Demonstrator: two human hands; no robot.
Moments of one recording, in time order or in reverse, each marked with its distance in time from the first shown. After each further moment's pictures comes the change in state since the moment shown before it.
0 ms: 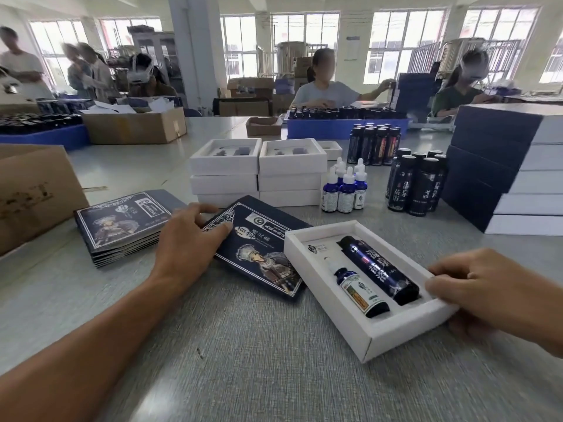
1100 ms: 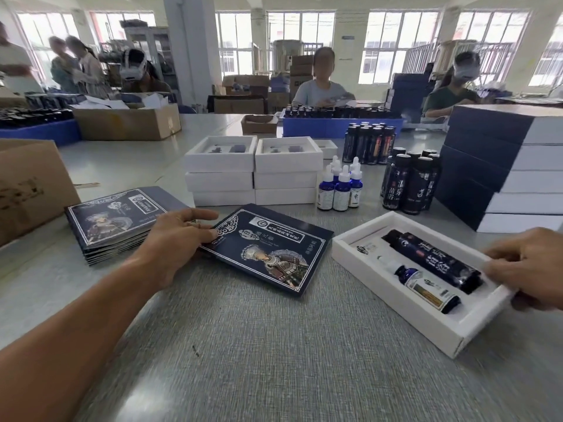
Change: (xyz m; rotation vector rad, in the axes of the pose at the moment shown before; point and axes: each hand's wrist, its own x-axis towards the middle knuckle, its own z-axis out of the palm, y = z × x) left_hand 0.016 -0.015 -0.005 -0.528 -0.215 -0.330; right_hand 0.019 0.060 -0.052 -0.223 0.237 0.073
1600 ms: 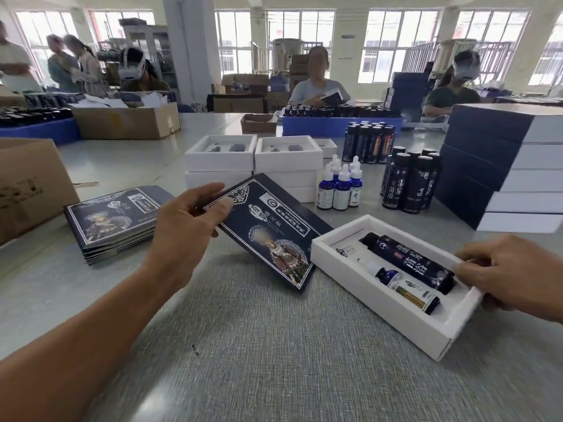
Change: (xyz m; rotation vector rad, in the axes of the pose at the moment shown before) left_hand -0.016 0.007 0.018 -0.107 0.034 0.382; right_hand -0.006 -0.027 0.018 -0.016 -0.012 -0.129
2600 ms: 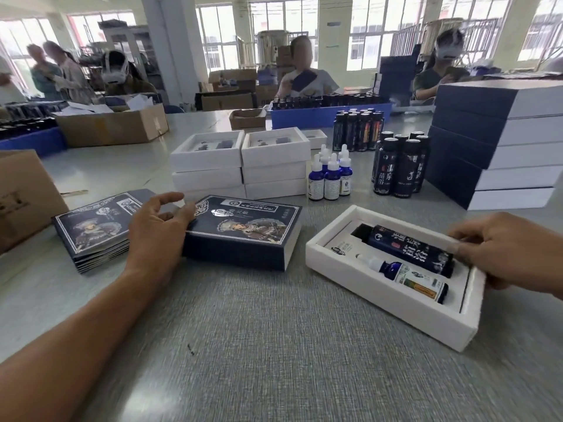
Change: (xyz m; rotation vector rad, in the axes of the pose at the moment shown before) left_hand 0.012 -0.016 -0.014 0.227 0.220 -0.053; right_hand 0.002 -0.001 -0.003 0.154 -0.035 0.096
